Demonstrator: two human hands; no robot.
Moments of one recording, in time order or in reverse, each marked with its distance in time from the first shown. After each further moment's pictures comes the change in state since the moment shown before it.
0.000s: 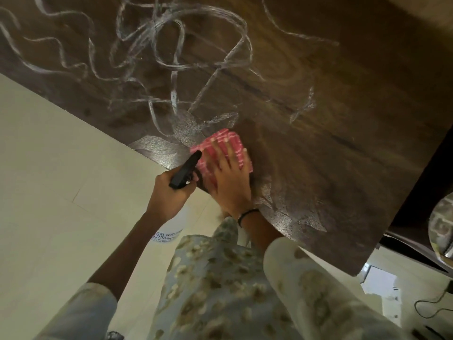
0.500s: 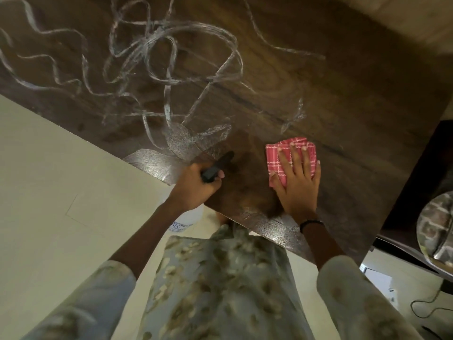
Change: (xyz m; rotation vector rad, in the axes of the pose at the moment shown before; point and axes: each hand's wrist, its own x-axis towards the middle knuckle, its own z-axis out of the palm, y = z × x) left_hand 0.029 0.043 0.036 0.249 -0.233 0.087; right_hand -0.047 0.139 -0.042 -0.130 -0.007 0.338
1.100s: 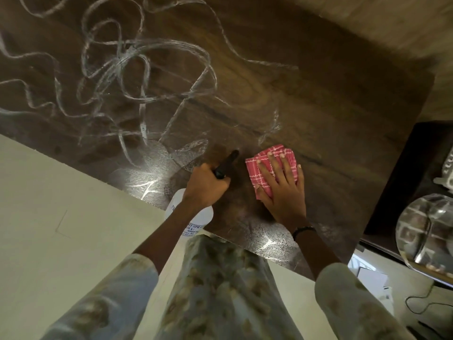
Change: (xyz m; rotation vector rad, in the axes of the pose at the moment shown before) left_hand 0.044 0.056 0.053 0.122 0.092 -0.131; right_hand 0.010 0.025 -0.008 -0.030 -0.023 -0.148
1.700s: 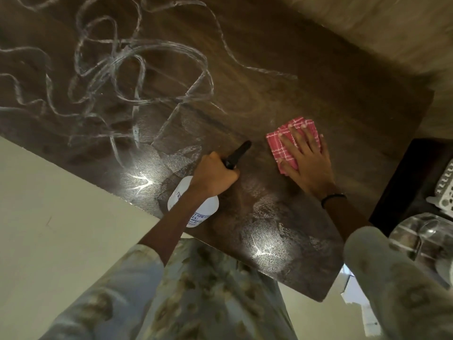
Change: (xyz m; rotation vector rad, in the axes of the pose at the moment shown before) left_hand 0.039 0.030 0.014 -0.047 -0.054 -0.030; right_hand 0.080 0.093 -0.041 -0.076 -0.064 -0.139
